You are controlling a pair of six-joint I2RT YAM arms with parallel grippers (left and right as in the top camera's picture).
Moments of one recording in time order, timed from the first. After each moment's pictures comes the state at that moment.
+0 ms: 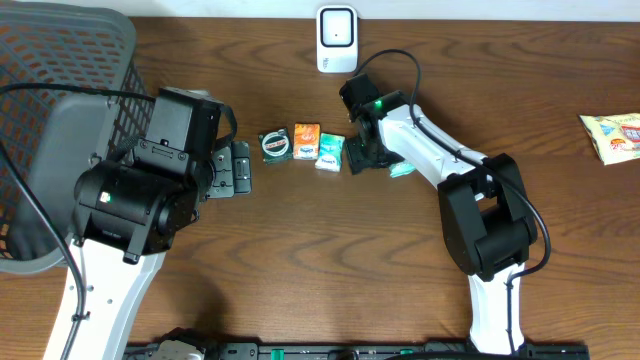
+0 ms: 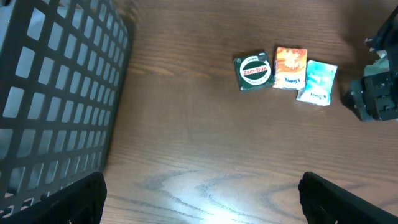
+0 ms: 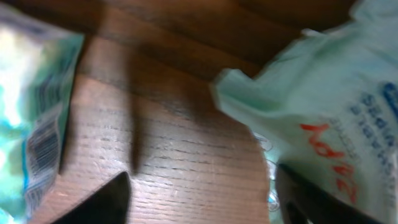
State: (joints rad) left arm -0.34 1.25 1.56 -1.34 -0.25 -0.32; right arm 0.47 2.18 1.62 -0.90 0.09 0.24
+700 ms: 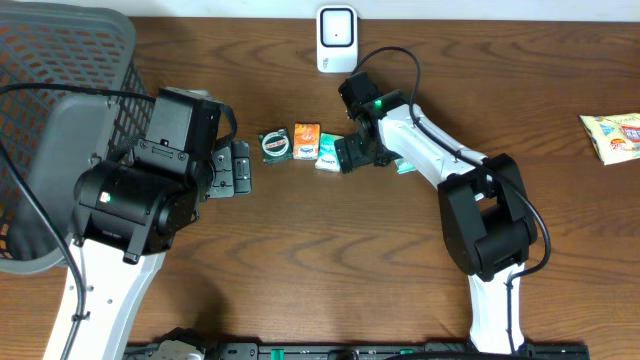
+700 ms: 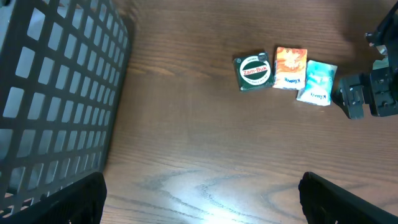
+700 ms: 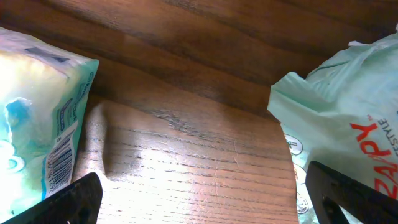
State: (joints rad) left arm -0.34 1.25 1.56 -1.34 -0.25 -0.32; right arm 0.48 2.18 1.63 -0.87 0.09 0.23
